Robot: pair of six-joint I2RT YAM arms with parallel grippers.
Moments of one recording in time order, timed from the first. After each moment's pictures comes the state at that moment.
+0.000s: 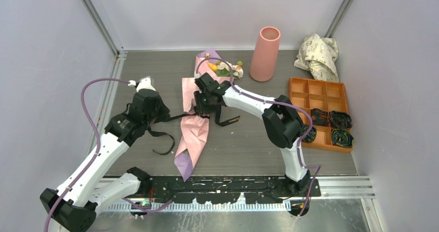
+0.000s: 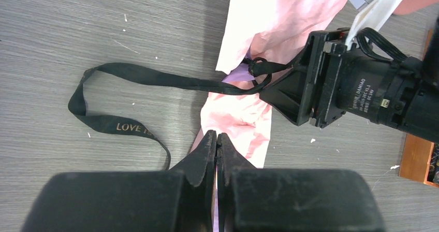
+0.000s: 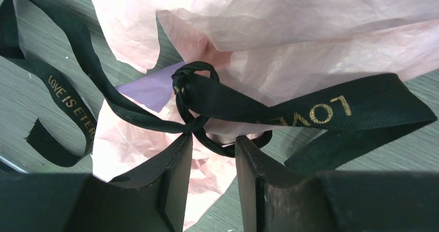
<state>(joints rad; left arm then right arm) -0.49 0.91 0.95 -0.69 -0.29 -0.65 0.81 2.04 1.62 -0.57 -0.06 0.48</state>
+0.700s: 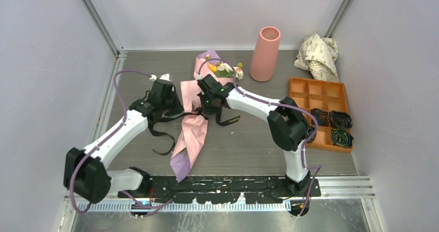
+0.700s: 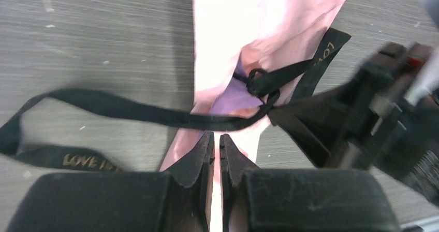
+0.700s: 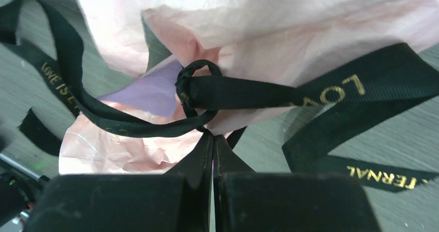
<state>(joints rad) -0.45 1.21 0.94 -0.52 -0.13 -0.62 0.82 2.01 1.57 -0.56 -0.05 0.47</state>
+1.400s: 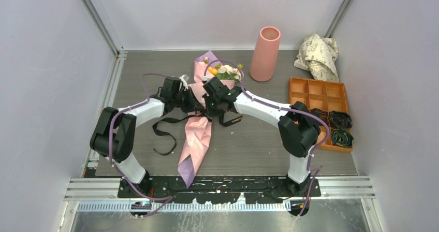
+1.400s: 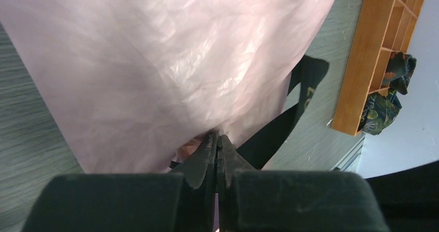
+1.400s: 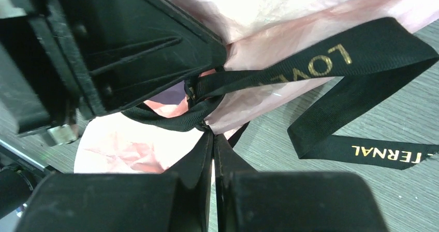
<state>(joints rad) -0.36 1.66 0.94 -0.03 0.41 -0.69 0.82 1.85 1.41 -0.50 -0.03 0.50</state>
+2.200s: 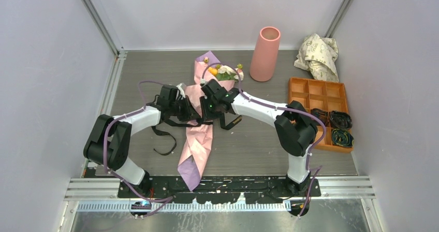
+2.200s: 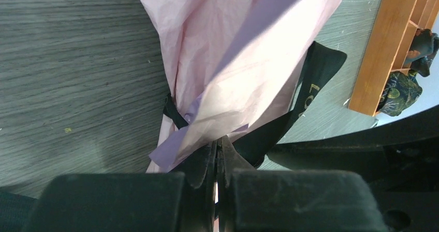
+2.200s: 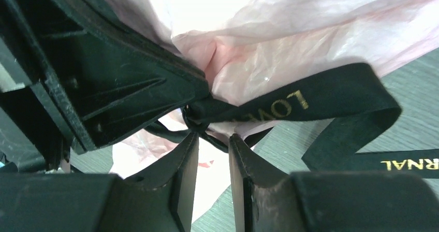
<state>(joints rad) -0.36 1.57 0.80 -0.04 0.42 -0.68 0.83 1.88 1.42 -0.48 -0.07 0.52</state>
